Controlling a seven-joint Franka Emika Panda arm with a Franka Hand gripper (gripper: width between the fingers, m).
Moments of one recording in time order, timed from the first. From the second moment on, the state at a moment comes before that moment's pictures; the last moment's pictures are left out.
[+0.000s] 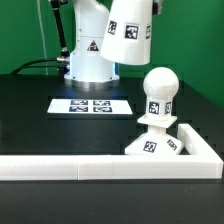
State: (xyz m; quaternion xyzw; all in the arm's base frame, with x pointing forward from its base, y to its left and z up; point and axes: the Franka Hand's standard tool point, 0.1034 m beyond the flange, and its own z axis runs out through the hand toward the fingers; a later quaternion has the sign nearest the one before) arm 0.562 0.074 0.240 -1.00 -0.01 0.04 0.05
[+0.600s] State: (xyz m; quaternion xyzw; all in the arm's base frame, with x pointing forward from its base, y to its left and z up) arm 0.600 0.118 0.205 -1.00 0.03 0.04 0.04
